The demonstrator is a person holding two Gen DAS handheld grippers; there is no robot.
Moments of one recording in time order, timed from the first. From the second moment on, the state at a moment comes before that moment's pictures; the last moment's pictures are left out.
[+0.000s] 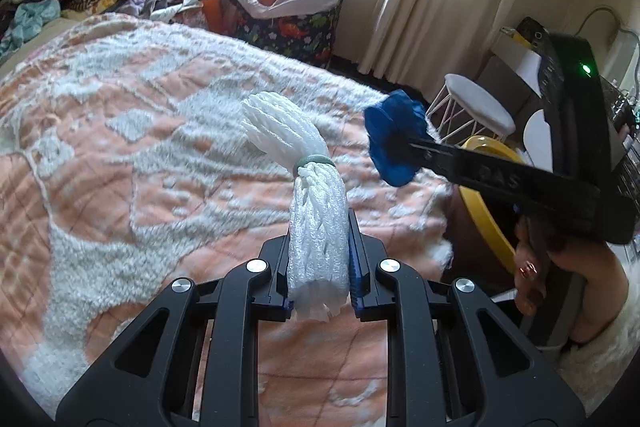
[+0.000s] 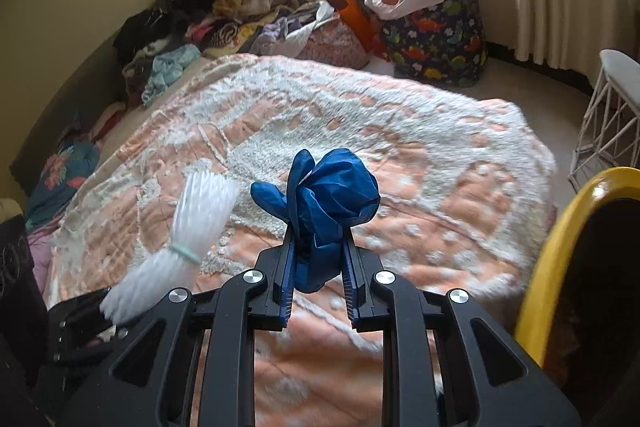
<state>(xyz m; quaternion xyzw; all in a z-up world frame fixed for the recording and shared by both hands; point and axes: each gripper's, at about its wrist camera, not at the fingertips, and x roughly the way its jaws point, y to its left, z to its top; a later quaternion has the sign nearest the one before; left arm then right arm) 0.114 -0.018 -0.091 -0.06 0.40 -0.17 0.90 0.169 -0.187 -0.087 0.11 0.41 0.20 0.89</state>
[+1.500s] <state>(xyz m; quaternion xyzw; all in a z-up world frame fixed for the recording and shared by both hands) 0.106 -0.180 -0.057 0.04 0.36 -0.29 0.89 0.073 -0.384 -0.081 0.21 0.36 0.01 0.91</state>
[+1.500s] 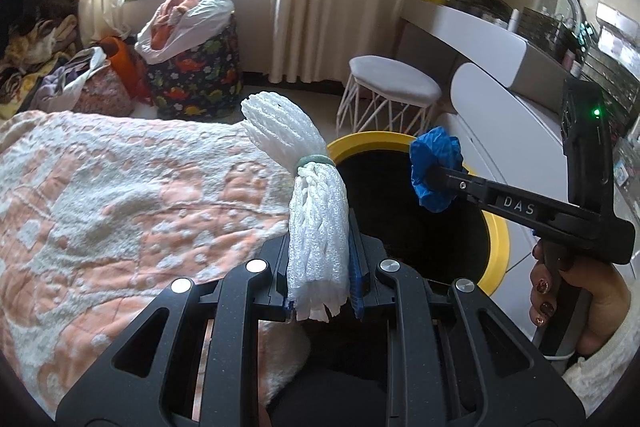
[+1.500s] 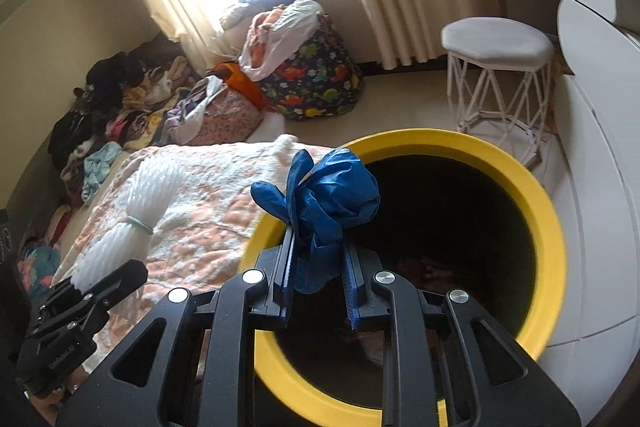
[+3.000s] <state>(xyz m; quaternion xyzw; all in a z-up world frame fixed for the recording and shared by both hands) 0.148 -0.290 -0.085 0.09 0.39 -0.34 0.85 0.022 -0.439 -0.094 0.25 0.38 -0.06 0.89</state>
